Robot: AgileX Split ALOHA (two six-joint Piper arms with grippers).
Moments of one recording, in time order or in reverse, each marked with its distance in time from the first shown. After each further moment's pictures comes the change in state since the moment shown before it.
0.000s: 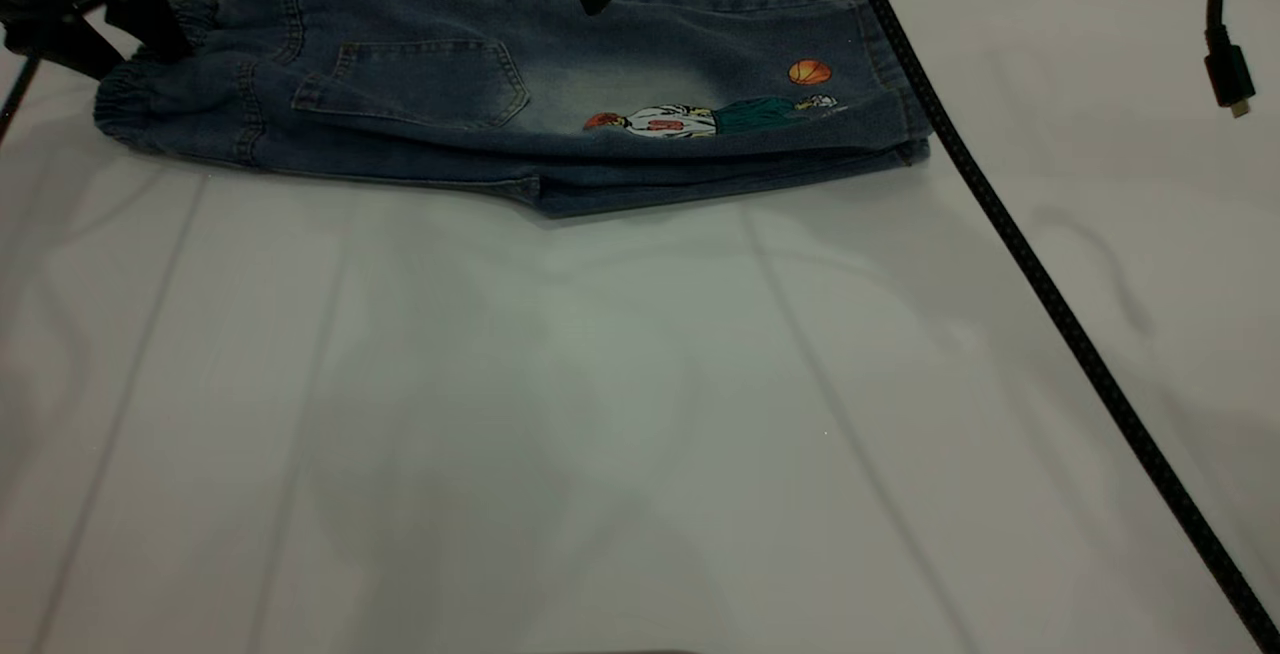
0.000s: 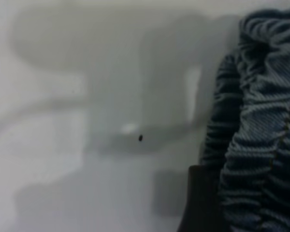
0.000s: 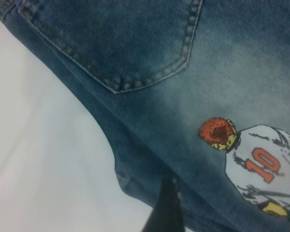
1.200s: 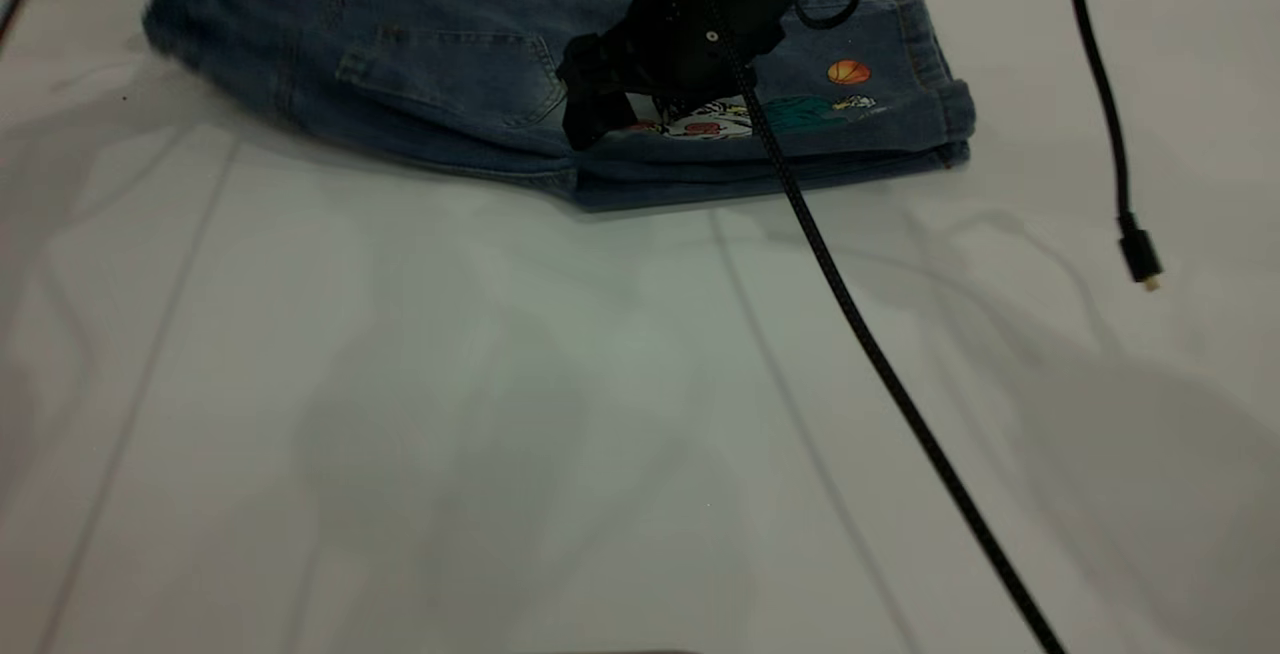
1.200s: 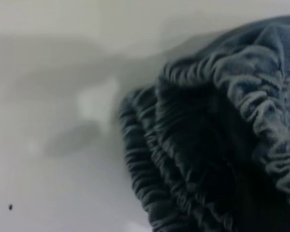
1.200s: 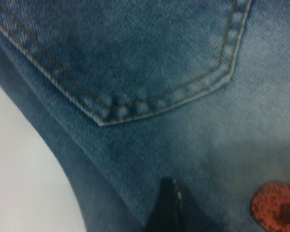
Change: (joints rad) left arm 0.000 -0.014 -0.196 -0.261 0.230 0.177; right arm 0.025 0.249 -0.008 0.274 -0.297 -0.314
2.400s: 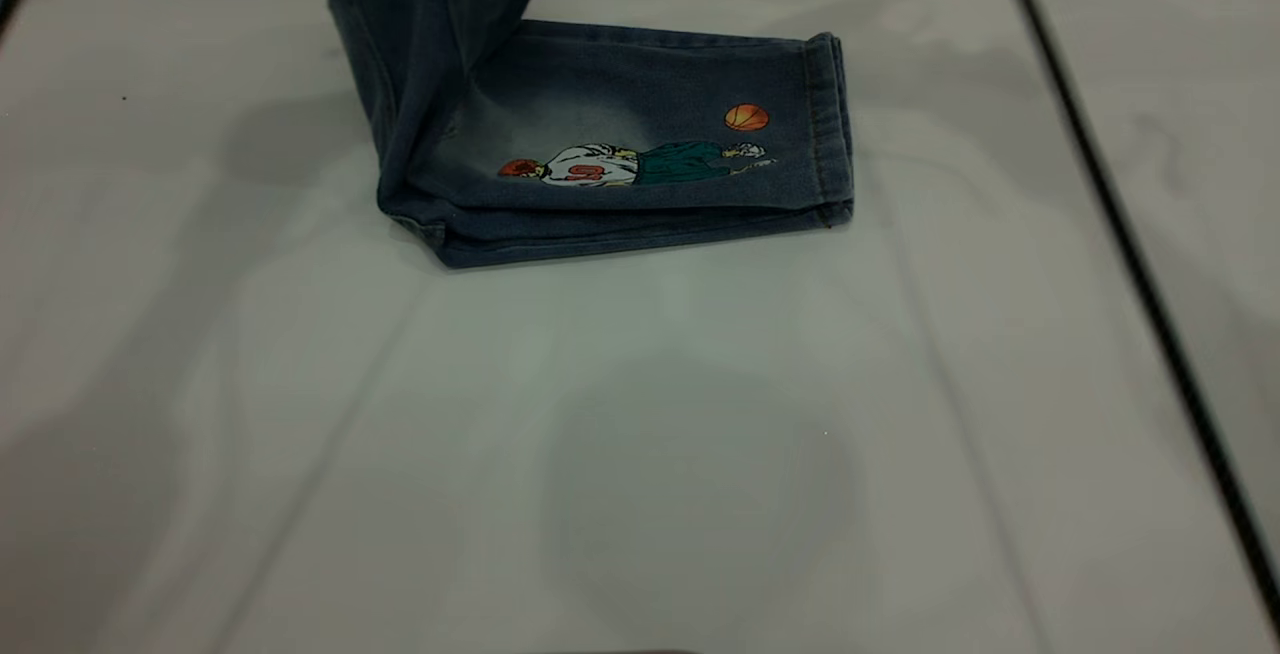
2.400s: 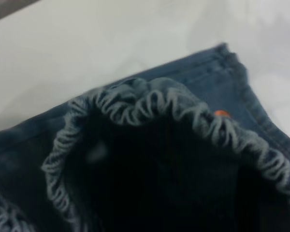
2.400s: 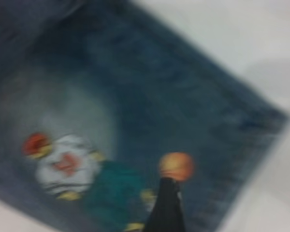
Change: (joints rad) left arm -0.387 -0.175 -0.136 0.050 0.210 0.002; right arm -0.268 -0.078 -0.548 -0.419 0.827 0.502
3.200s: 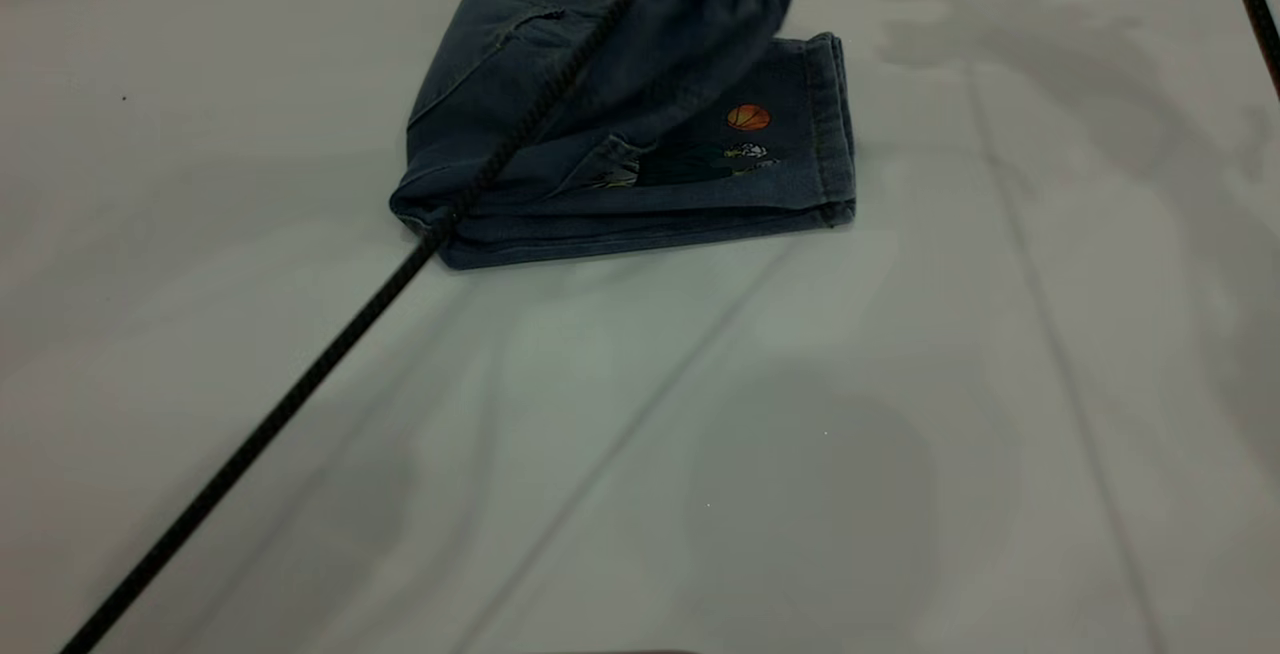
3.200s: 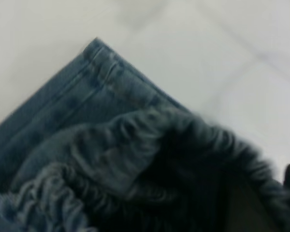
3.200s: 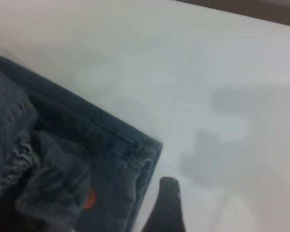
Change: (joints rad) left arm -0.350 0.195 0.000 0.139 -0.214 0.089; right arm -0.100 0.000 -0.185 -0.093 0.082 0.031
